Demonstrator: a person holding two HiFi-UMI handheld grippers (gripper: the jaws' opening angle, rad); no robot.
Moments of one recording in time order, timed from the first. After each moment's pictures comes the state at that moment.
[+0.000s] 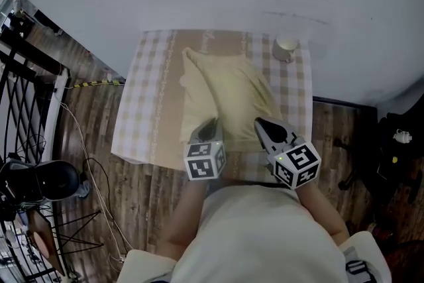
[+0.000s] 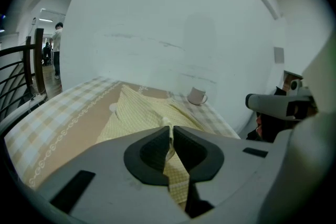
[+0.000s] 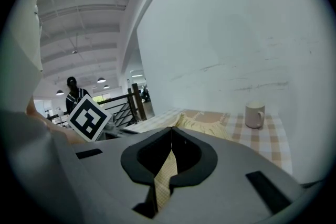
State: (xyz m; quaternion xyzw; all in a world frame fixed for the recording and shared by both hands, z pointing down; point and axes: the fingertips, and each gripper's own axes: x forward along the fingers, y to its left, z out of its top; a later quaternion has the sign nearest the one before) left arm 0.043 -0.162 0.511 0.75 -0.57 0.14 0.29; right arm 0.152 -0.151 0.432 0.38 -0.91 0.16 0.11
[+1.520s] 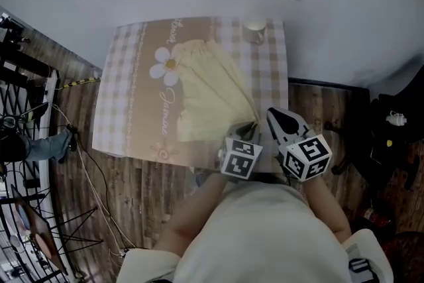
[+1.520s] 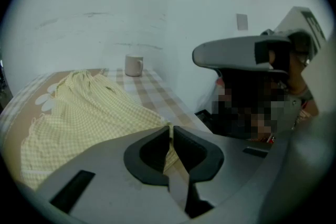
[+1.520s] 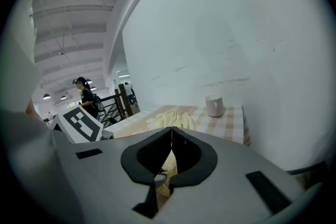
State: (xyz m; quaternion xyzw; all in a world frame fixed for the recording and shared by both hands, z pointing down) left arm 0.268 -0.112 0.555 0.84 -0.40 0.27 0.27; right arm 0.292 -0.142 0.452 0.44 -0.87 0.18 0.11
